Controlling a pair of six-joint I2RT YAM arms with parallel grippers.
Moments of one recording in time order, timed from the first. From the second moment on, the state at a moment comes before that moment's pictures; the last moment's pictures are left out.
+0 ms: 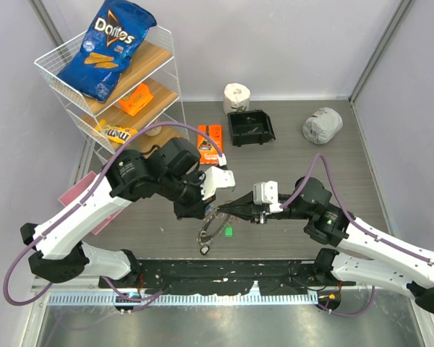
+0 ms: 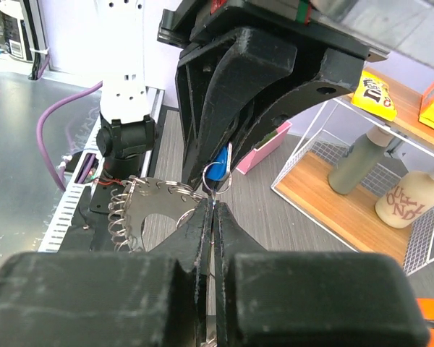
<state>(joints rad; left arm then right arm) -1.01 1.31 1.72 -1.36 0.34 0.26 1.00 0.83 0.74 0.19 -0.55 -0.22</state>
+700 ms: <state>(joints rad) -1.02 1.31 1.60 -1.25 0.40 0.24 1.00 0.74 0.62 0.33 -0.42 -0.12</state>
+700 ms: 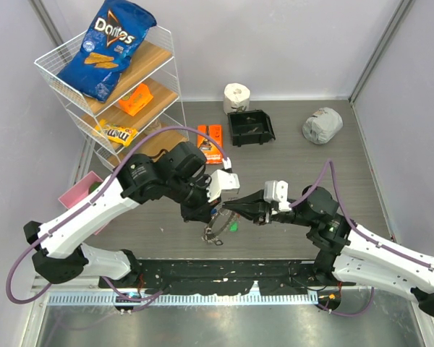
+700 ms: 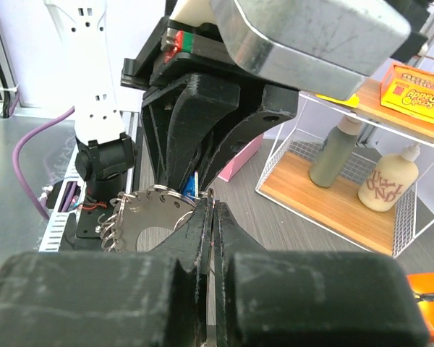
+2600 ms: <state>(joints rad) -1.02 1.23 1.63 -1.25 0.33 0.24 1.00 0.91 0.72 0.31 -0.60 -0.09</state>
